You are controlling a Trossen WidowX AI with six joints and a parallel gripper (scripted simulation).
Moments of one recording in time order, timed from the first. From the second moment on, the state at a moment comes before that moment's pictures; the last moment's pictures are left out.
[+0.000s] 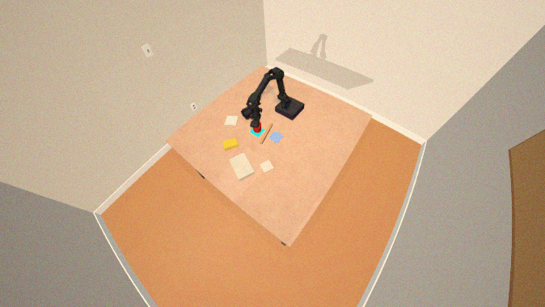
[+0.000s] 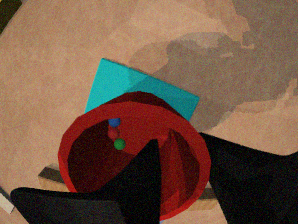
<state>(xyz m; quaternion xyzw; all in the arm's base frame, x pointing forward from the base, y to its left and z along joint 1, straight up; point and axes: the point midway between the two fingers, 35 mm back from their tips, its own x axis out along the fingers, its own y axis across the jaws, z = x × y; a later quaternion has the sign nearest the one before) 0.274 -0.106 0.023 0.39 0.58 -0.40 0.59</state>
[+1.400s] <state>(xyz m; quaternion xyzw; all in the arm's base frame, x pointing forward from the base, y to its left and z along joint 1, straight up) 0.274 -0.106 0.072 0.39 0.58 -0.40 0.59</state>
